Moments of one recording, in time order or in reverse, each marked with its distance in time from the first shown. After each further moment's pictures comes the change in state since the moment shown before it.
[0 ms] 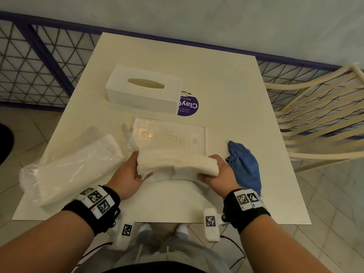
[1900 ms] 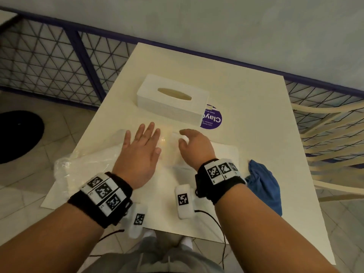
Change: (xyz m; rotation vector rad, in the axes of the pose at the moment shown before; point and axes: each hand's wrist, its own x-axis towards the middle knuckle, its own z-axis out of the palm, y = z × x) left_hand 0.014 0.035 -0.052 0.676 0.174 0.105; right_hand 0.064 -0.138 0.079 -0.539 -0.105 -0.229
